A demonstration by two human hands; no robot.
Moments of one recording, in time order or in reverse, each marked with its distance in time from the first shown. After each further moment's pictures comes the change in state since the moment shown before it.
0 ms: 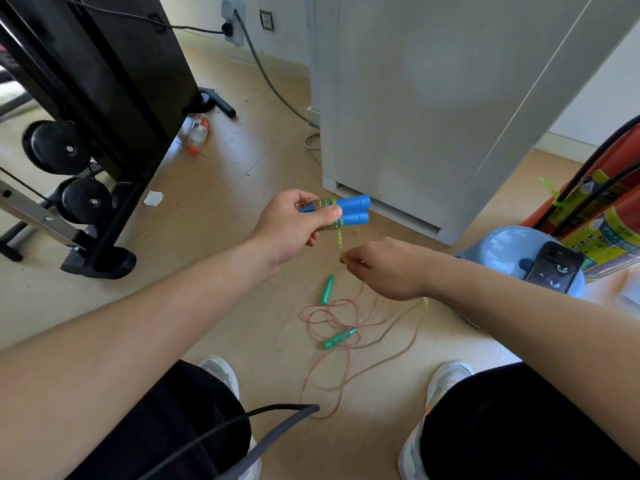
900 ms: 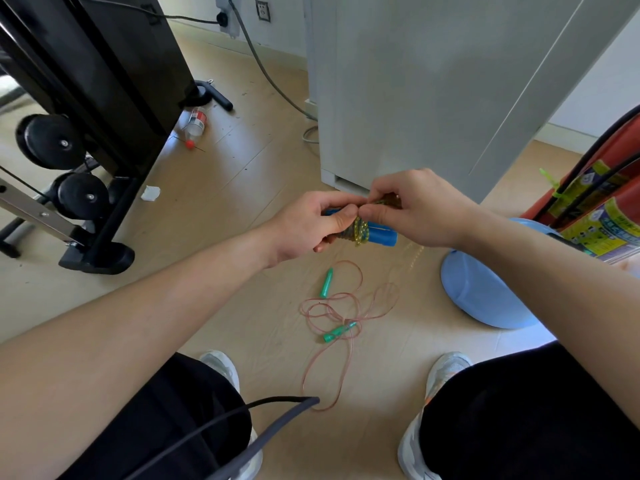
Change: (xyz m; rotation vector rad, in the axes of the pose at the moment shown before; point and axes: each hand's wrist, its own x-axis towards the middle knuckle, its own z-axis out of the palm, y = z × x) left_hand -0.015 0.020 0.009 0.103 -0.446 0.164; right_hand -0.009 0.029 -0.045 0.155 0.454 -0.130
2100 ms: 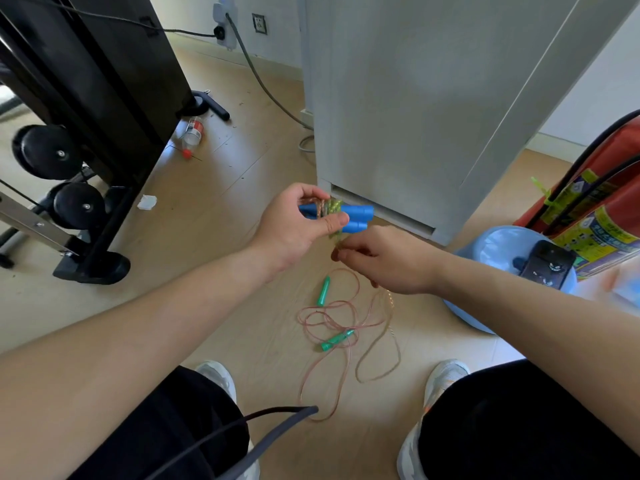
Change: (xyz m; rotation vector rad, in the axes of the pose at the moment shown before) left_hand 0.002 -0.012 -0.004 -0.016 0.456 -0.031; right_hand -0.012 -0.022 0.038 0.105 -0.274 0.106
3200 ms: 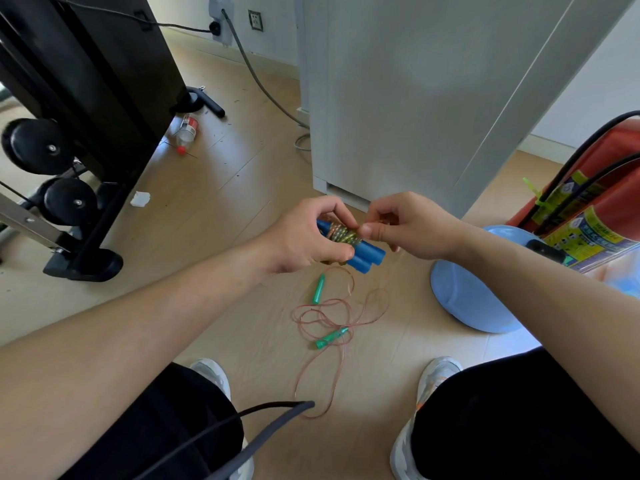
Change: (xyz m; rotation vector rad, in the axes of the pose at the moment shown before) left_hand -0.012 0.020 0.003 0.103 -0.409 0.064; right_hand 0.006 0.040 -0.032 0.140 0.148 -0.047
